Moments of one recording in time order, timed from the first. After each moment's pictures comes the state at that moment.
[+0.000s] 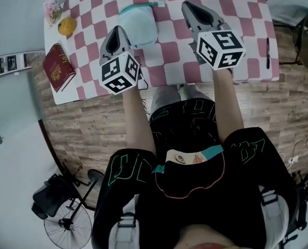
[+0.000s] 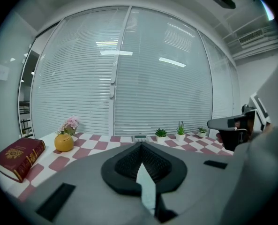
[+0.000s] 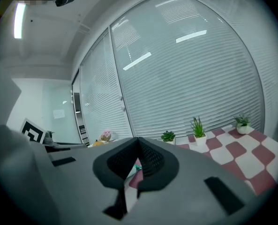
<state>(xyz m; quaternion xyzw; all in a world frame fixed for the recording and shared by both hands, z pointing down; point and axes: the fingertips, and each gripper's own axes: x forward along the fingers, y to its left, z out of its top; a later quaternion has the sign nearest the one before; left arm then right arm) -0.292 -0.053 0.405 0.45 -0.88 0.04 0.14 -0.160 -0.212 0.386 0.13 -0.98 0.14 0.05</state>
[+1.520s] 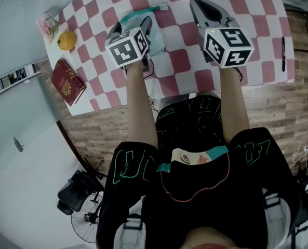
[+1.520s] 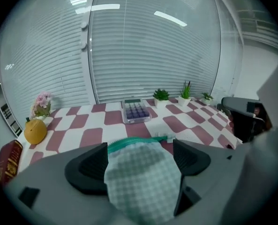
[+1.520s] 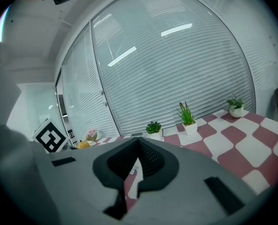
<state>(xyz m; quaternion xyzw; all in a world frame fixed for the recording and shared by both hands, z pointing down) -0.334 -0.142 0.509 0.47 -0.79 0.19 0.34 -0.183 -0.270 0.440 0.19 -0.96 0.20 0.08</state>
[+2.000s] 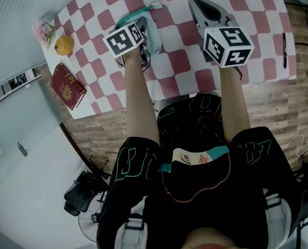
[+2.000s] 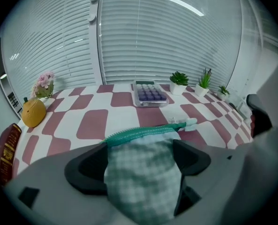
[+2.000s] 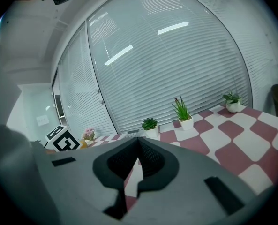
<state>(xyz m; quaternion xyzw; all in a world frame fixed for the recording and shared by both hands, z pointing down) -0.359 -0.135 0.566 0.41 -0.78 0.19 0.42 -0.180 -0.277 0.456 0.20 -0.95 0.22 0.09</state>
